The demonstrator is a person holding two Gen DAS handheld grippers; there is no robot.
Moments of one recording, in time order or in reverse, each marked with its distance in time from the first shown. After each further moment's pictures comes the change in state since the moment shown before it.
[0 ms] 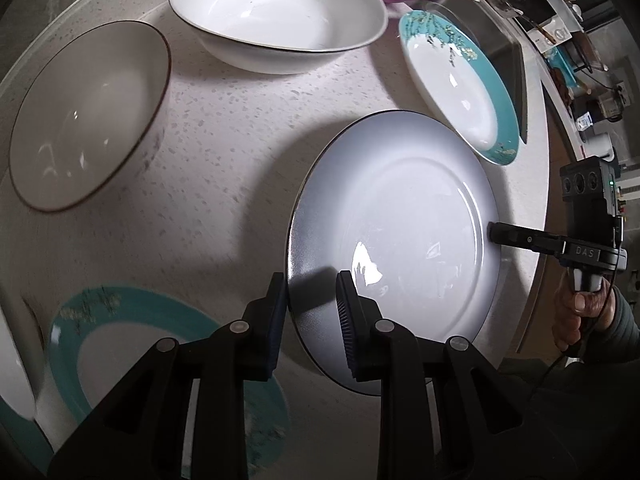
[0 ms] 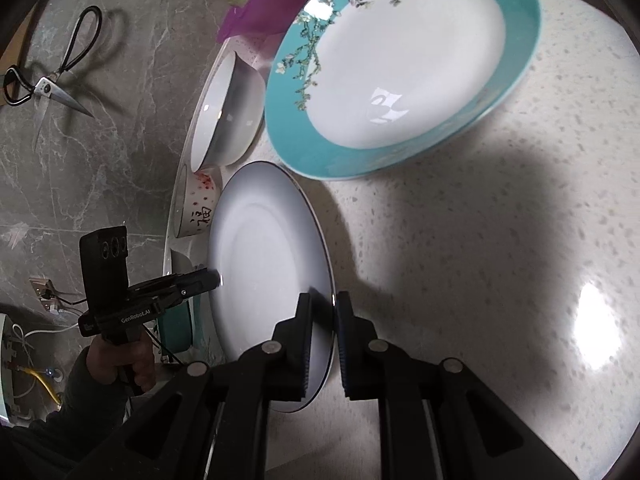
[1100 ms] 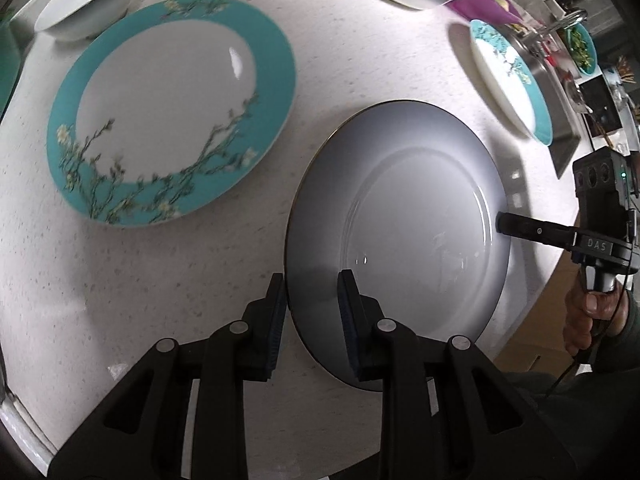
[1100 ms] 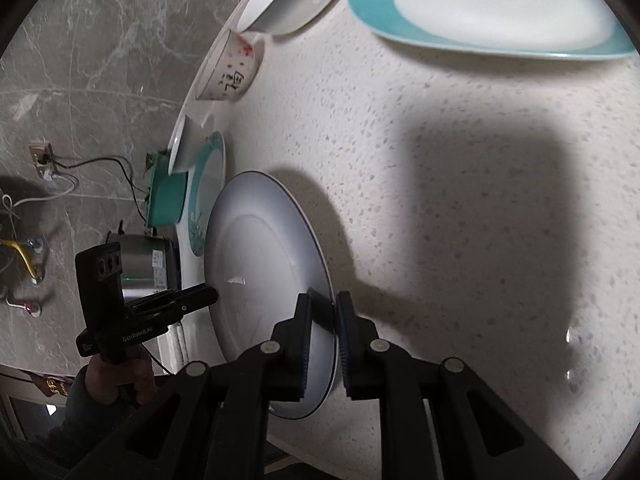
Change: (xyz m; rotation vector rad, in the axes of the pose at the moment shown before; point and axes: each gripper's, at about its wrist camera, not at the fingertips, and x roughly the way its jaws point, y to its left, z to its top) left arm 0.000 -0.048 -0.197 -0.485 -0.140 0.097; right arm 0.038 0.029 -0.016 -0.308 0.364 -0.016
